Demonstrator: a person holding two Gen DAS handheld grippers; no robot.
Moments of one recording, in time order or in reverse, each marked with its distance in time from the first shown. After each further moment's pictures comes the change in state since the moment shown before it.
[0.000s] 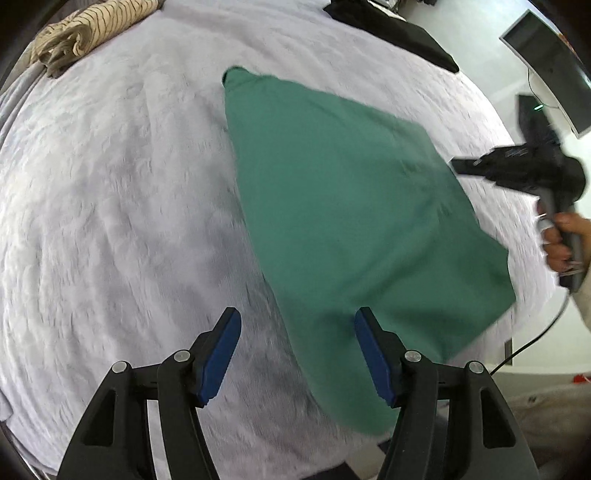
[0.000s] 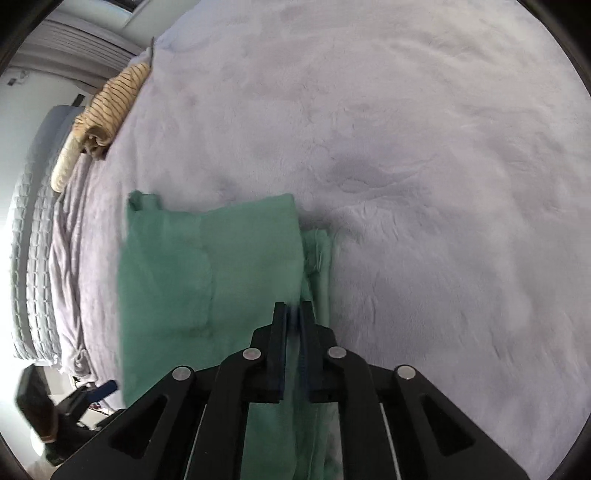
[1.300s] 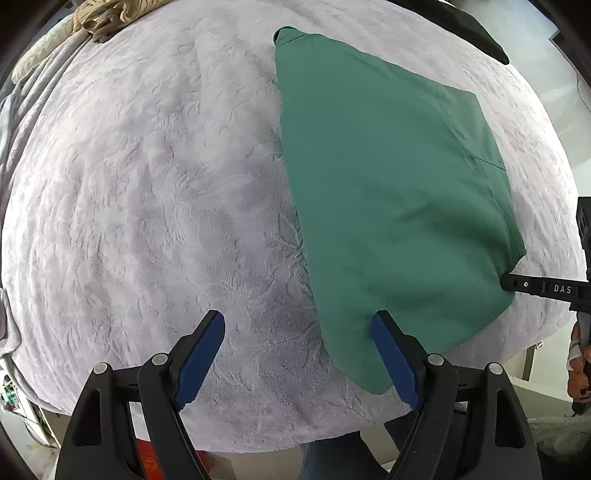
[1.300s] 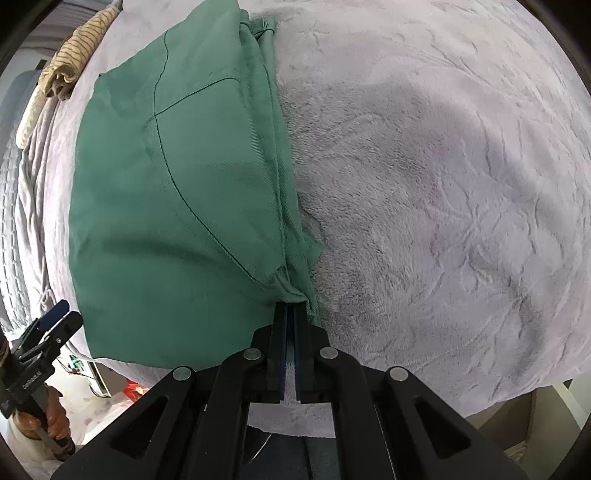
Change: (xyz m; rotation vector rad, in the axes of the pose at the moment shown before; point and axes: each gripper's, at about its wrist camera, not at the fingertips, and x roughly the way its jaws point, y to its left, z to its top) left arm -0.012 -0.025 -0.038 -0.133 0.075 0.176; right arm 0.024 -0.014 -0.124 0.066 0.241 -0.165
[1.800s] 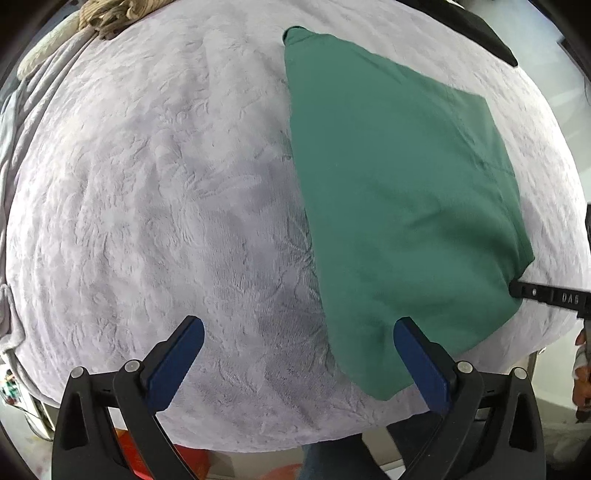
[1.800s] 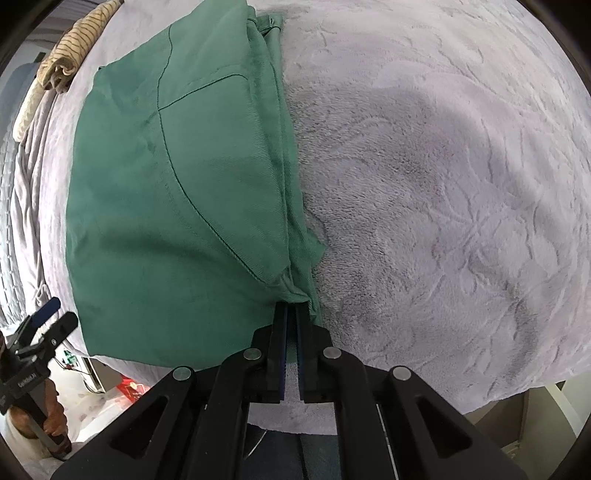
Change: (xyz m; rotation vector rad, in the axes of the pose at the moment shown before) left arm 0.005 0.005 0.009 -0.027 0.007 0.020; right arm 0.009 0.042 0.008 -0.017 0.020 -0.031
